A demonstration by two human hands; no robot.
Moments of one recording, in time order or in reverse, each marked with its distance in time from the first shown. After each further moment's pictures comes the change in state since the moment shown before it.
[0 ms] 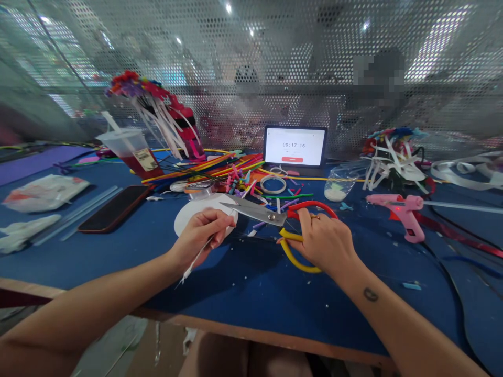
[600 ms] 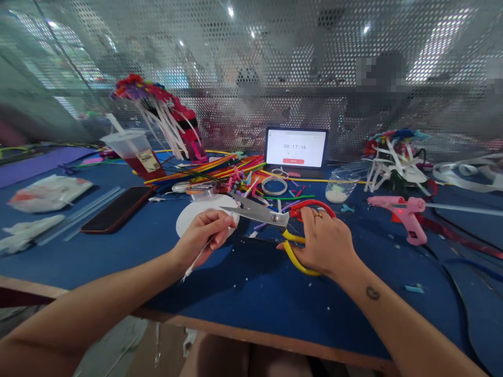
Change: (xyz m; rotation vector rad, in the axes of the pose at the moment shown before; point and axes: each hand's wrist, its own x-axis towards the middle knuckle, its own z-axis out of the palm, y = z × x) left_hand 0.002 -0.001 -0.002 -0.089 -0.074 -0.008; right_hand 0.000 -0.002 0.006 0.143 -0.147 0.094
